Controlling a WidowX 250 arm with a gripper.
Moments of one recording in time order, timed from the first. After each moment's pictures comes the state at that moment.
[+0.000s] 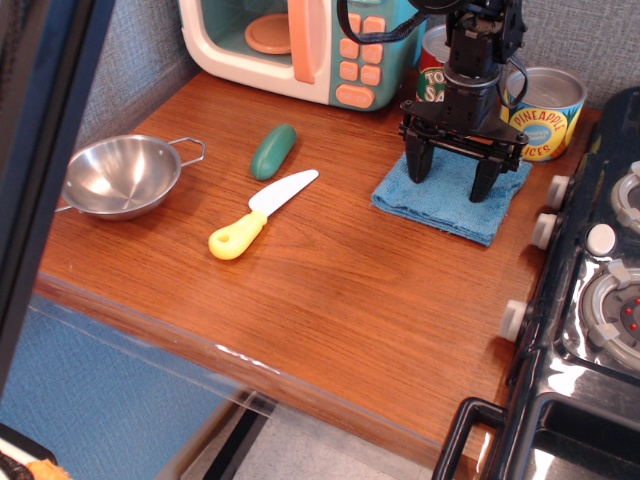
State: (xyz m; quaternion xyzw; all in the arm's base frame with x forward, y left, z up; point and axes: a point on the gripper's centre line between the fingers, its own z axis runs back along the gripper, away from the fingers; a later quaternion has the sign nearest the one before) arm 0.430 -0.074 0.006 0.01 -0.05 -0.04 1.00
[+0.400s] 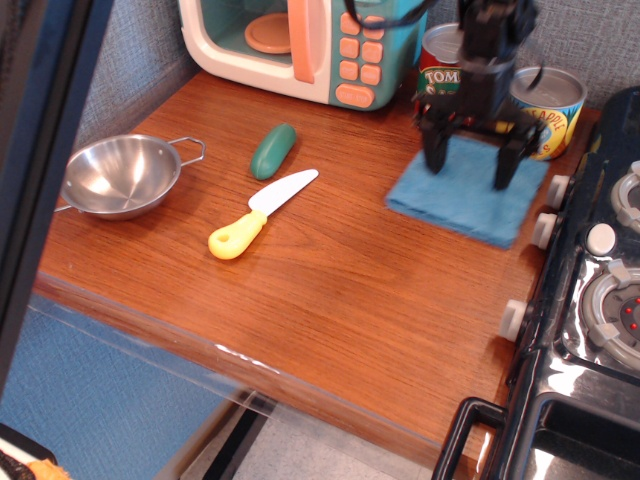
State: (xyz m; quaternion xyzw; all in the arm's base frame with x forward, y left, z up) arm 0.443 -0.090 0.038 -0.03 -0.07 -0.03 1.00
